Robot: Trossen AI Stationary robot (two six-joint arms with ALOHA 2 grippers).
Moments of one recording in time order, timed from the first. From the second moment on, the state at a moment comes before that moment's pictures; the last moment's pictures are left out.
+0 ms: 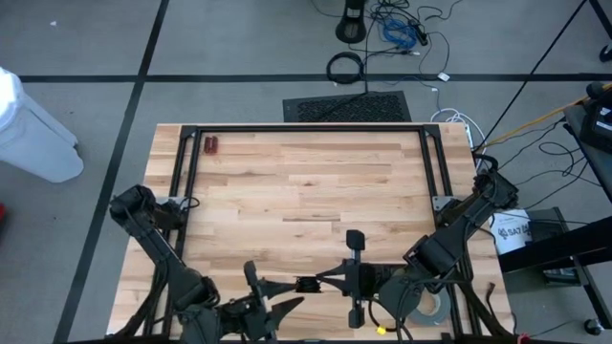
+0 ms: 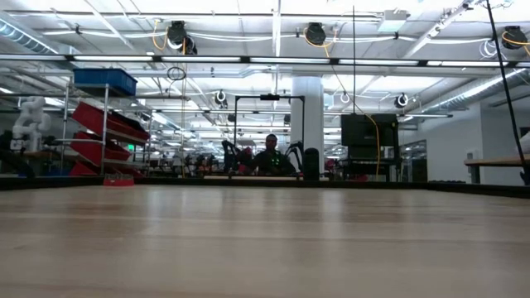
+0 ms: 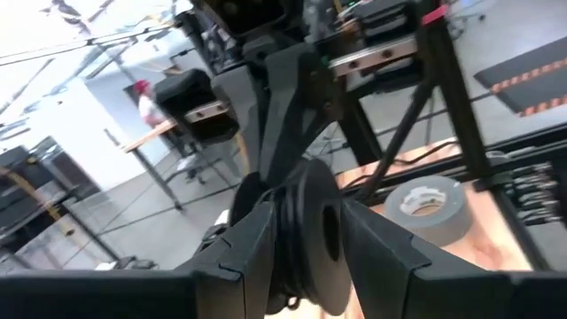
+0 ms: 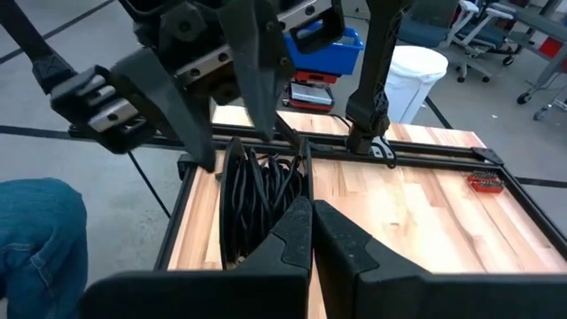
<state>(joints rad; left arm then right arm) -0.85 1.79 1.52 0.25 -1.16 0.45 0.69 1.68 1.72 -0.48 0.70 0.22</state>
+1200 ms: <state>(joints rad) -0.80 1.76 1.52 0.08 -1.04 0.29 0.70 1.68 1.72 -0.53 0.68 0.15</state>
